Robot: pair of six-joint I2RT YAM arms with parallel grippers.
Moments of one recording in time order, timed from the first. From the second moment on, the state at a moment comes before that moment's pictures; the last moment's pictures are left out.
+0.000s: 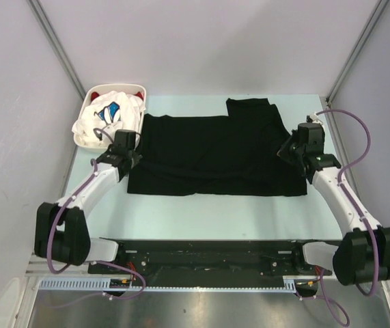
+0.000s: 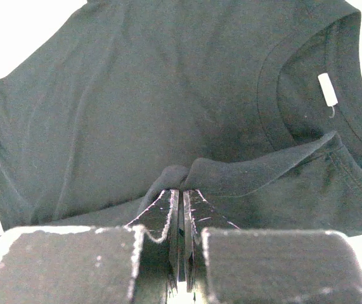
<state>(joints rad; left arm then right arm) -0.20 1.31 0.87 -0.37 -0.44 -0.78 0.12 1.17 0.95 -0.41 0.05 0.63</state>
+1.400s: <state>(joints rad) -0.25 1.22 0.67 -0.25 -0.35 -0.88 0.24 1.60 1.20 -0.26 0.14 0.66</state>
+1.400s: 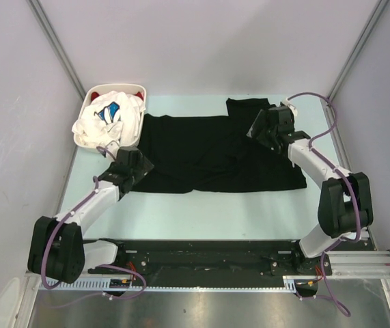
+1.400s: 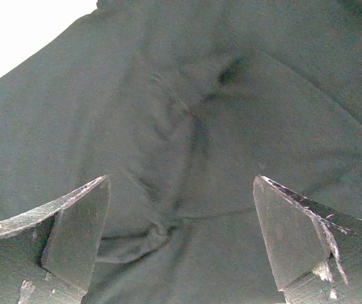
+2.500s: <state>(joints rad) -0.31 1.15 0.41 -0.10 -0.26 -1.20 0.13 0.97 0.48 -0.42 0.19 0.95</state>
